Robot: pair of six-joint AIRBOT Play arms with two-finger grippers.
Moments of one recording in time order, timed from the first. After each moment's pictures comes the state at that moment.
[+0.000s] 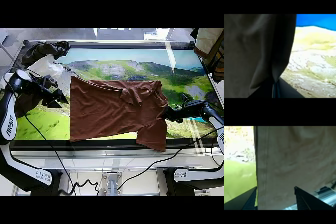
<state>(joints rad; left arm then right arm) 0.22 -1.73 1.47 1.04 -1.52 -1.41 -0.38 -1.53 0.86 2.10 -0.96 -1.88</state>
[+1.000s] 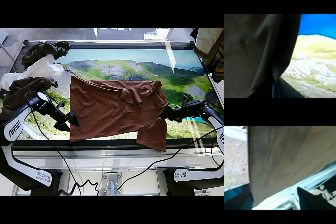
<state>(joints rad) 0.14 -1.73 1.07 1.01 -1.49 -1.39 -0.38 -1.53 0.86 2.11 -0.94 -1.91</state>
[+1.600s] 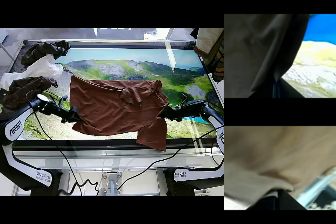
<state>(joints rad) 0.14 -1.72 1.06 0.69 -1.33 -1.14 -0.38 -1.52 0.89 2.22 -0.98 -2.04</state>
